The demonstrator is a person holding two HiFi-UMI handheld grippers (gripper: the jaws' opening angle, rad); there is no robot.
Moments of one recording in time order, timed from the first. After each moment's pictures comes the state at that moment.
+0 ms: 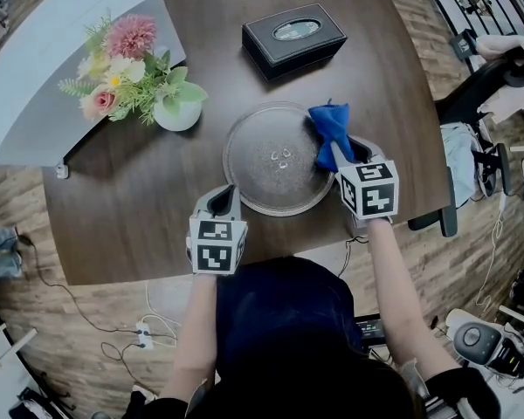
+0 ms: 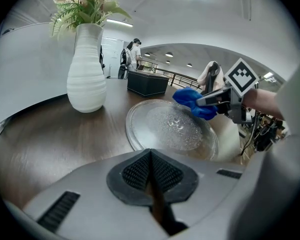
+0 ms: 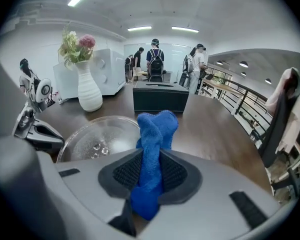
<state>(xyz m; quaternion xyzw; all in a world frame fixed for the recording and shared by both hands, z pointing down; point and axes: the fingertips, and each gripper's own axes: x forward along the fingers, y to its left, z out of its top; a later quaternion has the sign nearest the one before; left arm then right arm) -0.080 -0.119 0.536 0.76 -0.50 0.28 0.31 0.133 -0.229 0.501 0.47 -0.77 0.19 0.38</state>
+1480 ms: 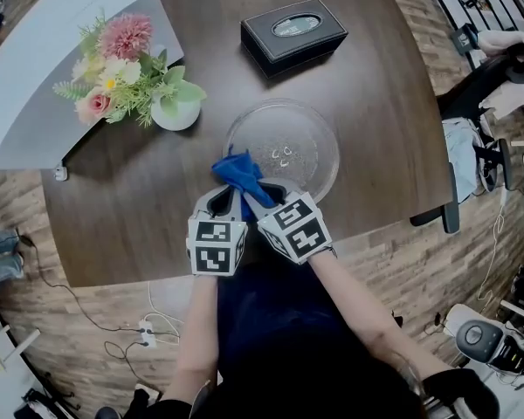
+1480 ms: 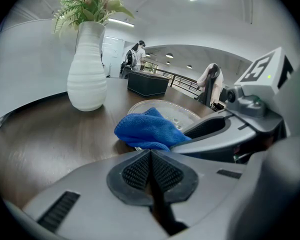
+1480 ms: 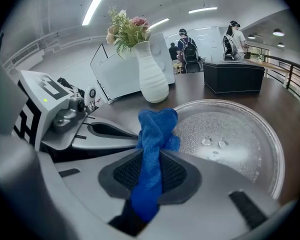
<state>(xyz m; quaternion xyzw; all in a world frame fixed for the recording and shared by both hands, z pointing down) -0.080 -0.118 0.534 0.76 -0.49 0.27 0.32 -0.054 -0.116 0.533 0.27 -0.86 0.27 0.34</state>
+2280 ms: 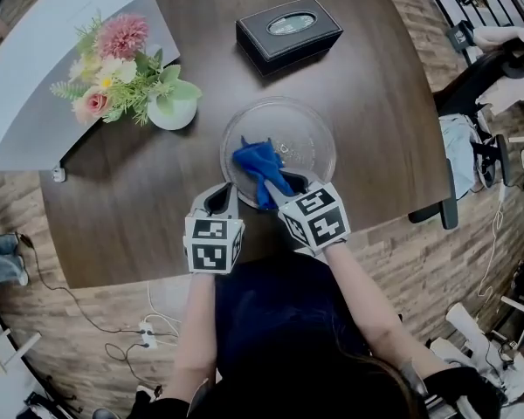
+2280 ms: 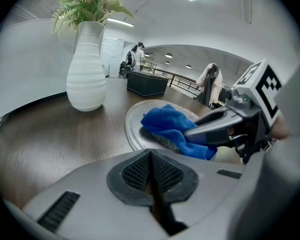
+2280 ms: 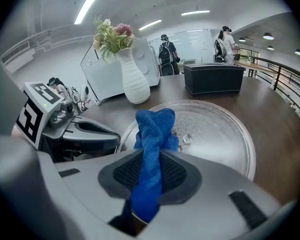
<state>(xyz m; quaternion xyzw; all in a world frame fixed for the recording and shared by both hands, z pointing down) -0.080 -0.119 0.534 0.77 -0.49 0.27 0.32 -0.003 -0.138 0.535 0.32 -0.84 0.28 0.35</state>
